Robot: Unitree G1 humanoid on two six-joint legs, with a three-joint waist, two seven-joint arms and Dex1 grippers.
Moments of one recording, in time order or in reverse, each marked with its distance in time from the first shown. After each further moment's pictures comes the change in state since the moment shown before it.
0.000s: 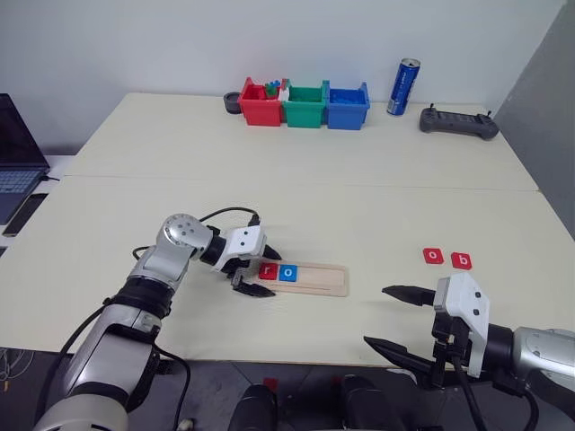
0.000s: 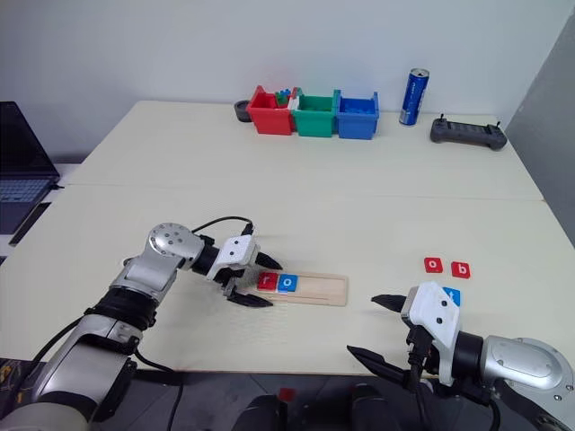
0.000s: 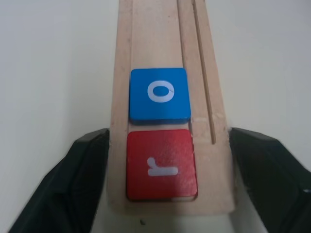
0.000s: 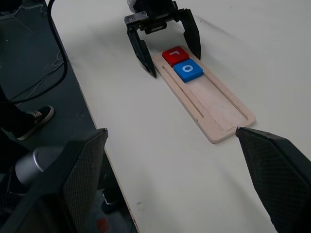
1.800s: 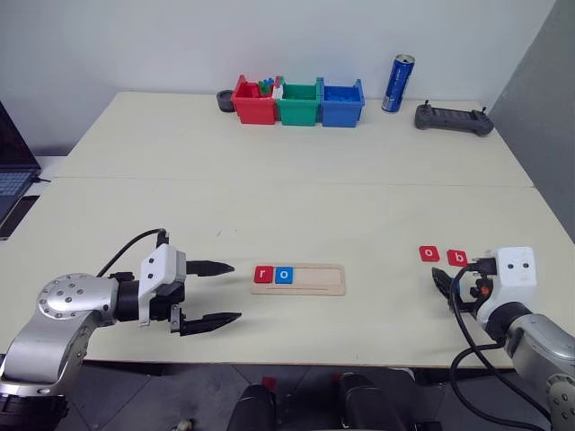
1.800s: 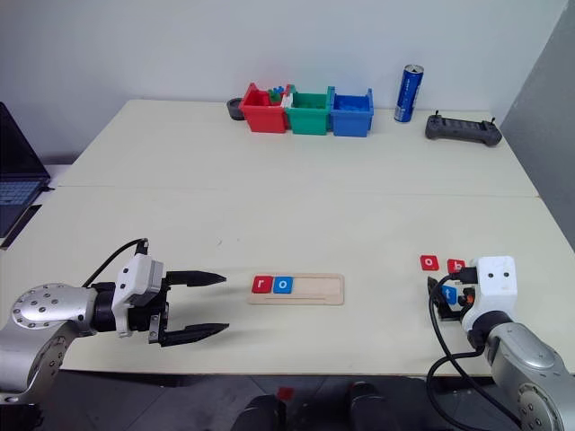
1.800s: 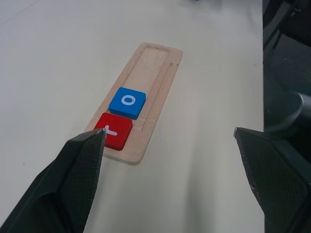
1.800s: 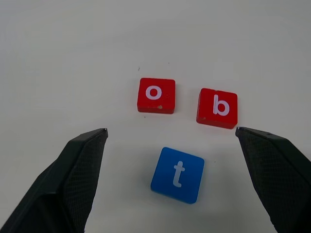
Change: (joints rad) left arm 0.716 0.273 0.497 -0.841 -0.451 0.387 0.246; right arm -0.118 0.412 -0.166 0.169 -0.215 0.362 -0.594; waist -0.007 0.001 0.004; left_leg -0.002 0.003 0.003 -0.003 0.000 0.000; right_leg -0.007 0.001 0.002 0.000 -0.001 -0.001
